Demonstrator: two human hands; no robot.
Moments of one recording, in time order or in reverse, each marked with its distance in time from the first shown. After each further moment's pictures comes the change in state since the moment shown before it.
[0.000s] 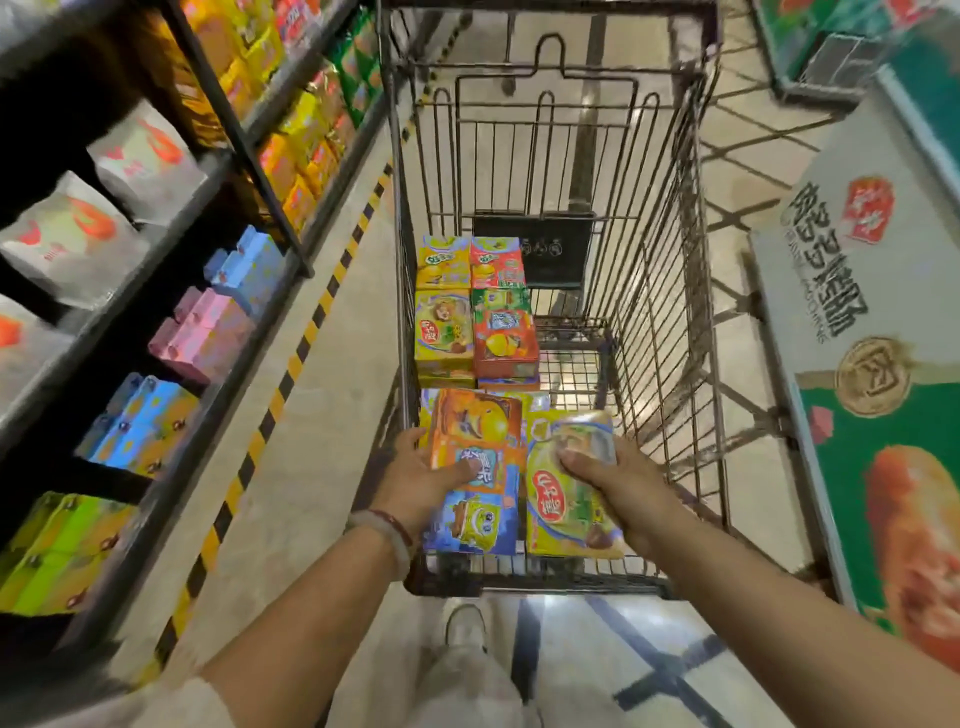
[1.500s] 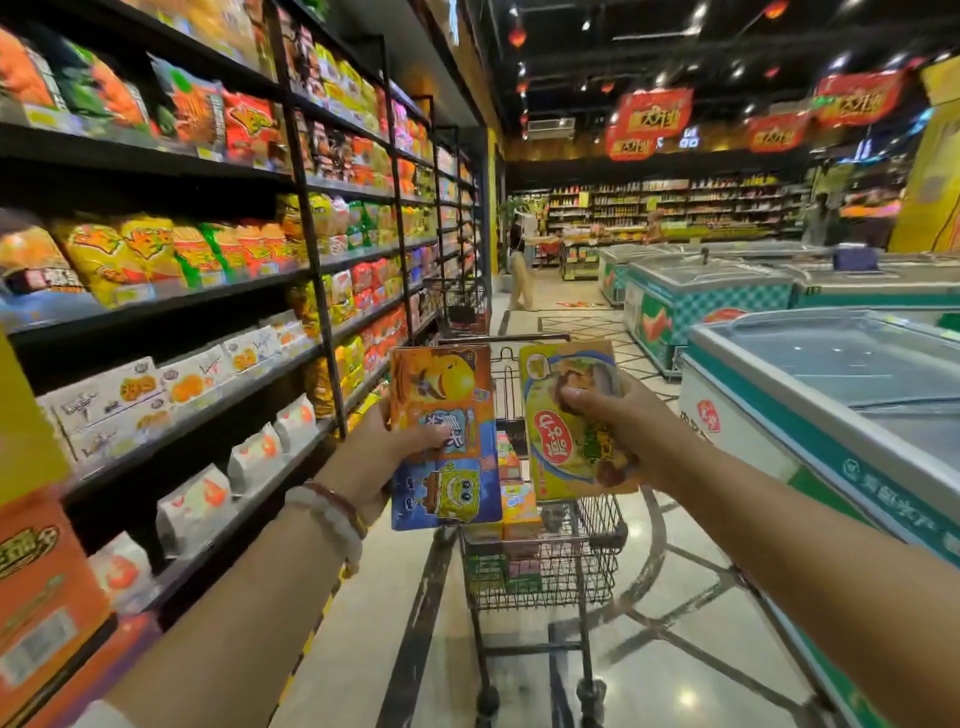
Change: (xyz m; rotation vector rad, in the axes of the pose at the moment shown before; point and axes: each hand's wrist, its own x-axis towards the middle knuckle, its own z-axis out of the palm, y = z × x) left_hand -0.535 0.011 -0.119 -0.095 -0.260 0.715; right_hand -0.552 -0.002 0.063 -0.069 -0.125 -0.831
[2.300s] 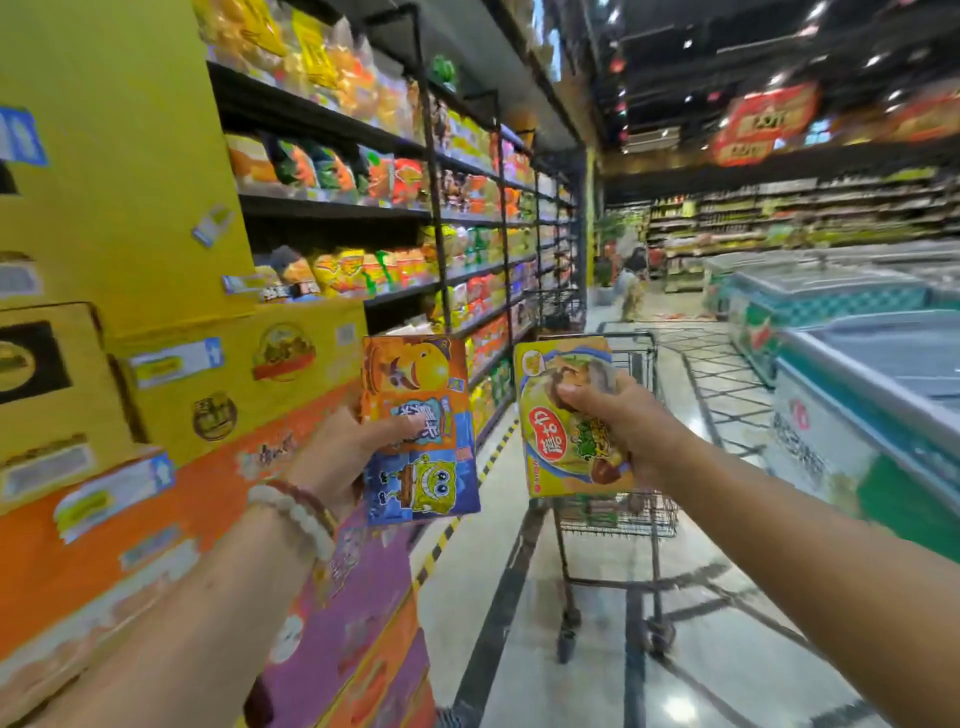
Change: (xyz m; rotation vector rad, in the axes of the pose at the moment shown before) left_hand -0.400 0.097 -0.017 0.139 0.281 0.062; right_hand -0.290 -0.068 0.121 0.210 -0.219 0.004
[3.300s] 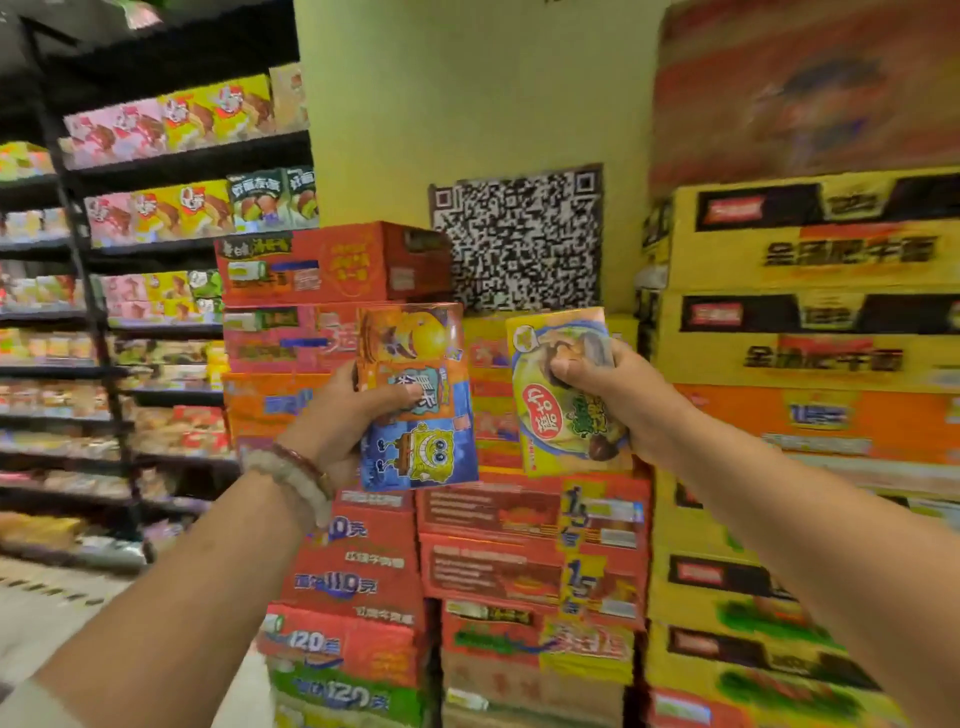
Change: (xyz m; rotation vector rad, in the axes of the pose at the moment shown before) left_hand -0.724 0.169 -0.032 0.266 1.400 0.242; right_hand -0.451 -0.090 0.412 0.237 -1.368 0.011
